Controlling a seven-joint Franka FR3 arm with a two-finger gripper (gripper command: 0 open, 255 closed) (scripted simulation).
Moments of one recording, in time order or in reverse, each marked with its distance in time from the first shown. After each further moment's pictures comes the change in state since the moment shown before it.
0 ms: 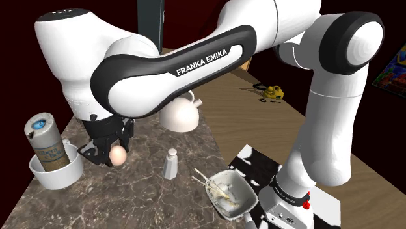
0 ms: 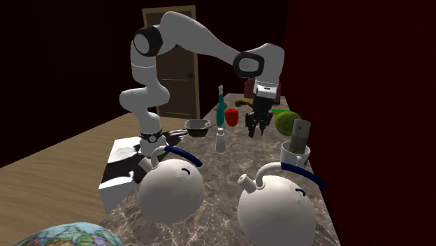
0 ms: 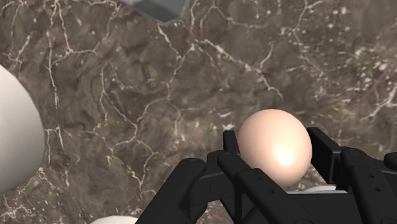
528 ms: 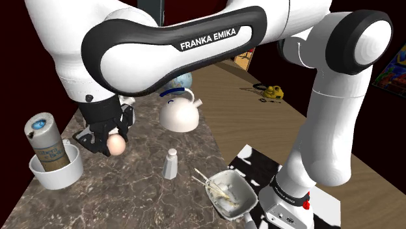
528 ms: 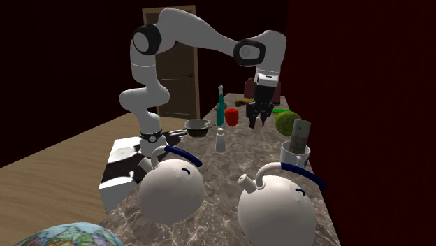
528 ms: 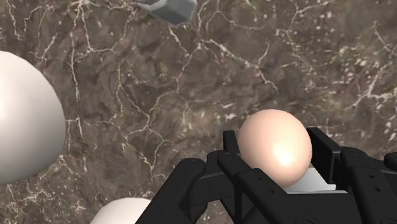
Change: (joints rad) arm -0.002 -0.029 0.009 0.069 0.023 -0.091 -0.022
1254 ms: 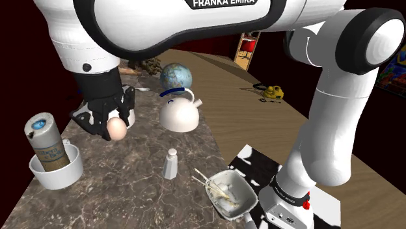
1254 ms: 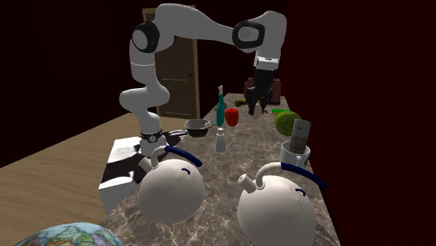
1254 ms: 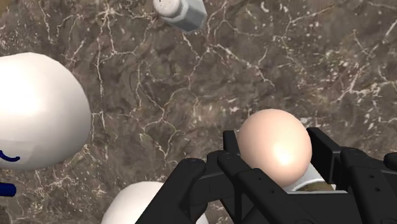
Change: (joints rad) arm -0.004 -0.045 0.010 0.088 0.030 -0.123 -0.028
